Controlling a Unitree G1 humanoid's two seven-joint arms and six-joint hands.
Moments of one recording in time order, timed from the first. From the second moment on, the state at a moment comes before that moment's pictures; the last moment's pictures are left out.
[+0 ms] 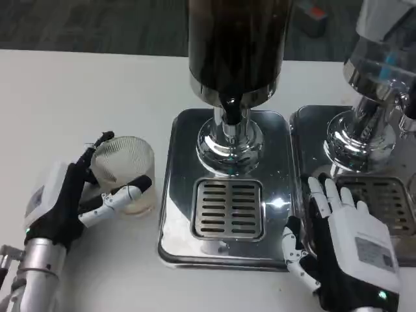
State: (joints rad) left arm -0.35 0.41 -0.14 1.12 0.41 -0.76 0.40; right arm 0.37 -0.09 0.41 -0.32 -1.07 0.35 -0.20
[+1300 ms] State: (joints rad) left arm -0.34 0.42 -0.19 1.09 0.53 -0.78 0.64; right arm 0.37 -0.09 0.41 -0.32 -1.07 0.35 -0.20
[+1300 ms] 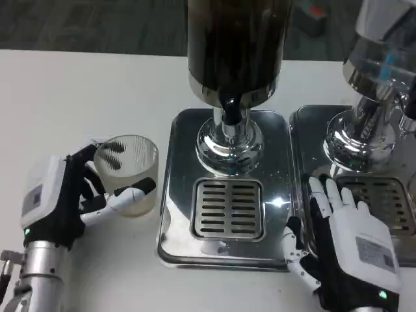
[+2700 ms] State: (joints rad) left arm -0.43 0.31 -0.37 1.05 0.68 -0.81 0.66; right arm 0.37 -0.07 0.41 -0.32 -1.06 0.35 -0.23
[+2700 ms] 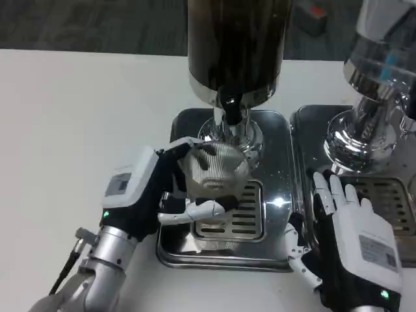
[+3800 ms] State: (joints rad) left arm -0.48 0.30 -0.45 1.13 0.68 -0.82 0.68; right arm 0.39 -0.04 0.41 -0.32 -1.06 0.36 -0.24
